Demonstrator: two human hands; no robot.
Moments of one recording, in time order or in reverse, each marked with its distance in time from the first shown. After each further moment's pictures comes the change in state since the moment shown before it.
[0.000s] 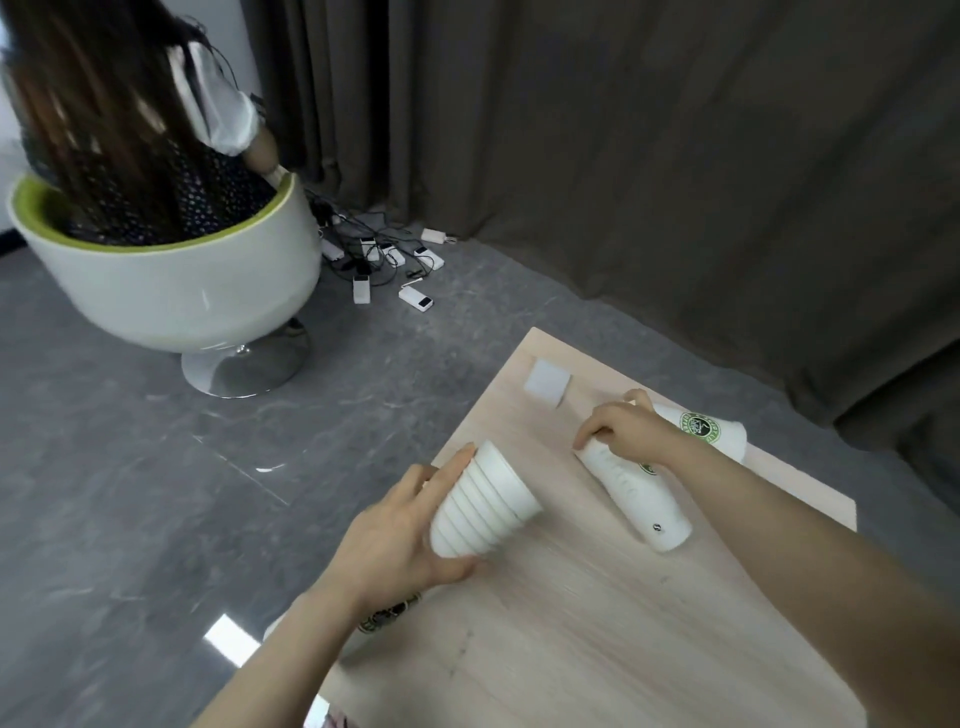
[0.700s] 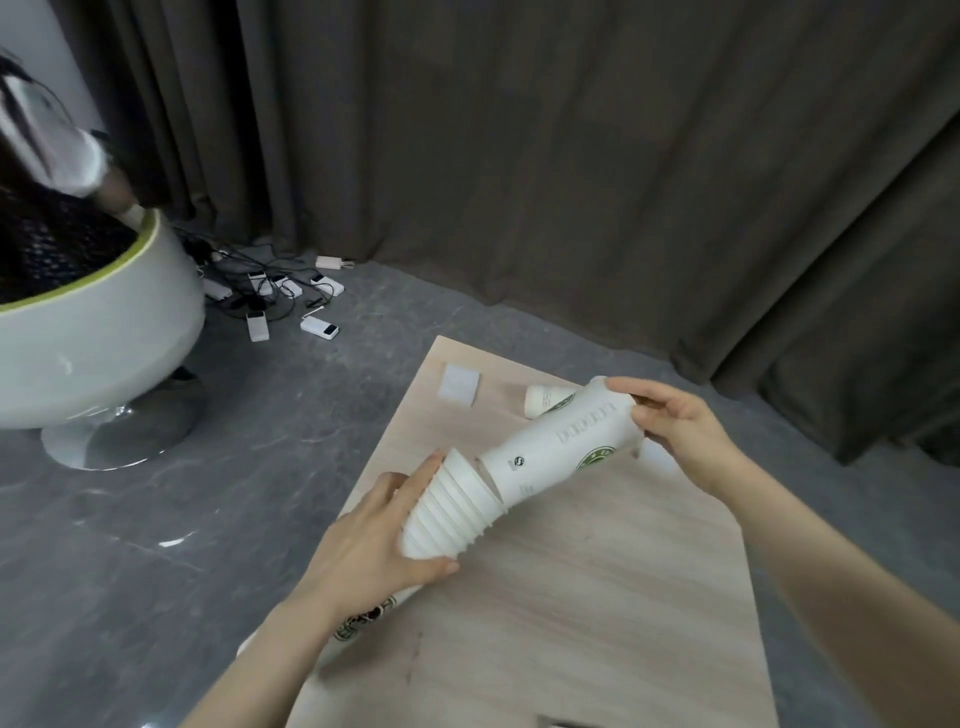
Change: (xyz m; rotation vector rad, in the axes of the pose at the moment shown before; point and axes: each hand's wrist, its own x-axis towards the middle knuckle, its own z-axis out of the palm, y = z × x) left_hand 0.013 0.024 0.012 0.020 -0.124 0.121; right_hand -0.173 0.011 -0.024 1.165 0.589 0.171
